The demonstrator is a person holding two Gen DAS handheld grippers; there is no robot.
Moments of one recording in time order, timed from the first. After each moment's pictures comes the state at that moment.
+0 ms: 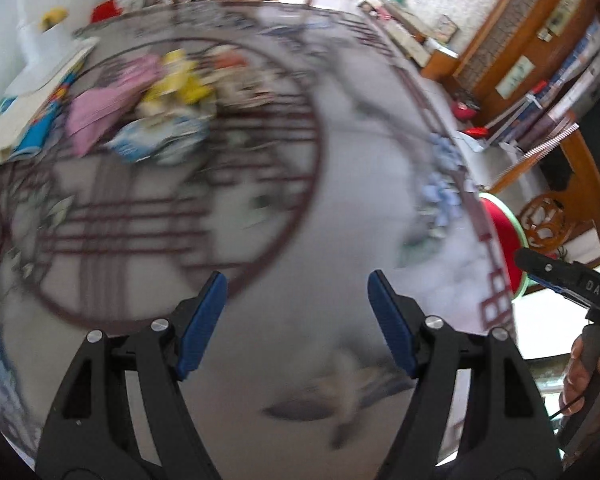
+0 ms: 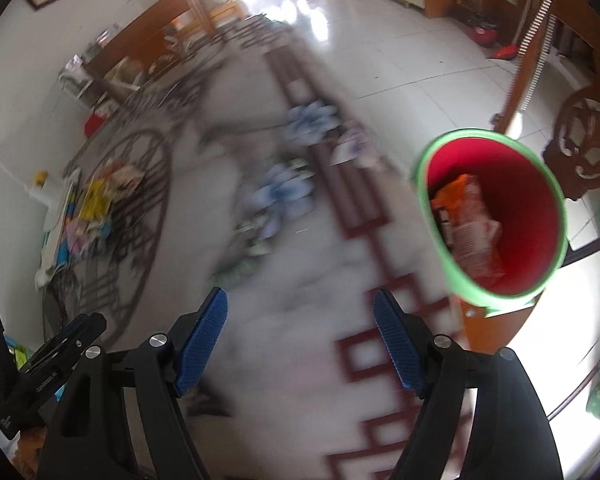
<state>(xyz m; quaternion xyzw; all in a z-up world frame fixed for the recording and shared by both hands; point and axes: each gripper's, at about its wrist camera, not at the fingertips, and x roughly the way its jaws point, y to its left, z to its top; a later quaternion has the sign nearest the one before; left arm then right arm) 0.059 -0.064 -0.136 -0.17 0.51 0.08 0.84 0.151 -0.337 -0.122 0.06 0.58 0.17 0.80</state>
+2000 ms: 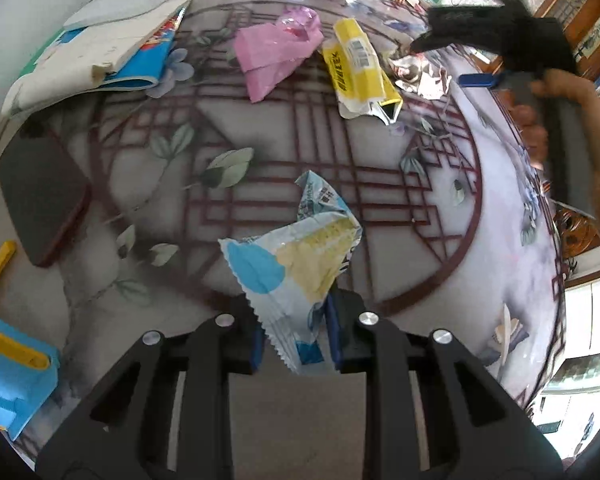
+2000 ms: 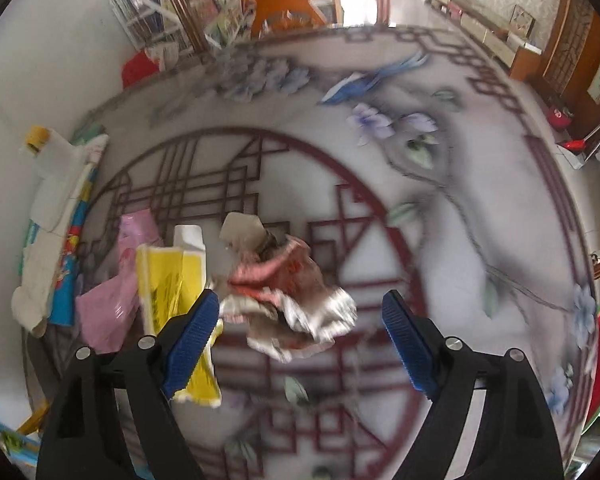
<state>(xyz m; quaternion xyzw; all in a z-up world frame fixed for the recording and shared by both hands) -0.016 0.095 -0.174 -0.20 0.53 0.10 0.82 0.266 -0.004 -0.156 -0.08 0.56 0.22 0.79</state>
